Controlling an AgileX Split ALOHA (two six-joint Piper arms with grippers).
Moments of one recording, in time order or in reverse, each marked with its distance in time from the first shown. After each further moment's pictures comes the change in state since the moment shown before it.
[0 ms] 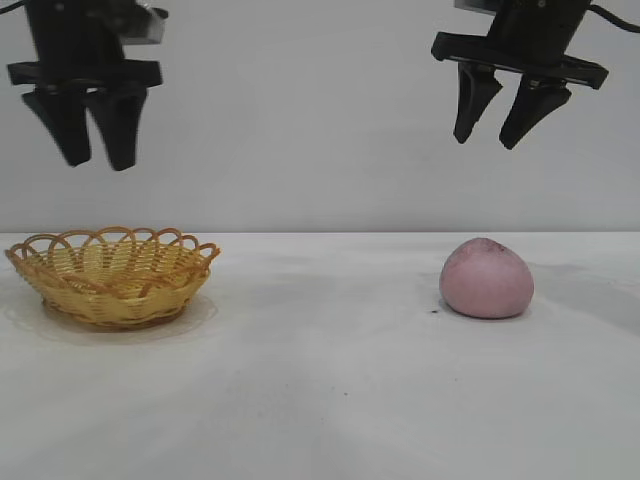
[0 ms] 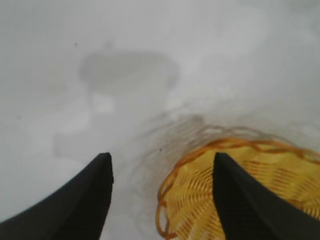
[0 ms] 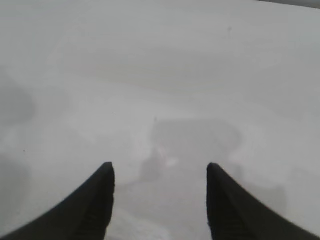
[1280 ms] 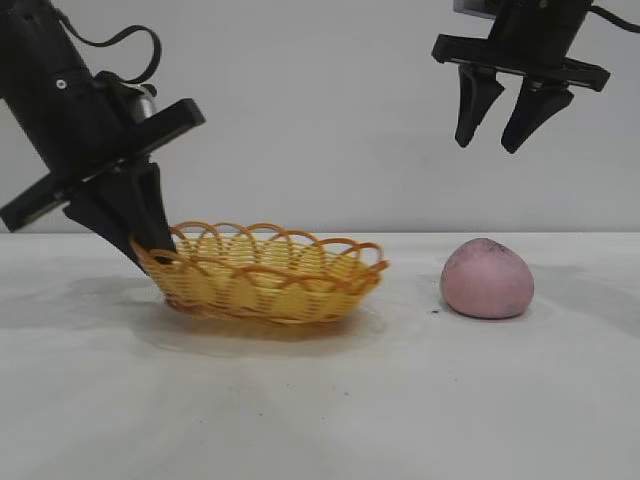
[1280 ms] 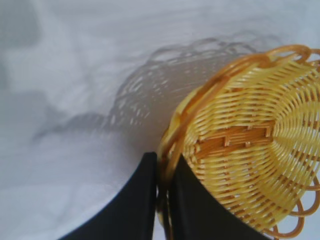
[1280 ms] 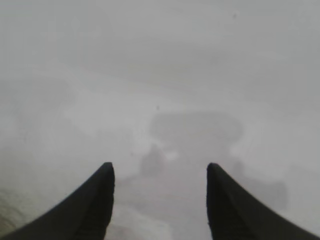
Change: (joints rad) left arm -0.115 -0.164 0.594 -0.762 -0.403 0.083; right arm 0.006 0.001 0.000 -0.007 0.038 0.000
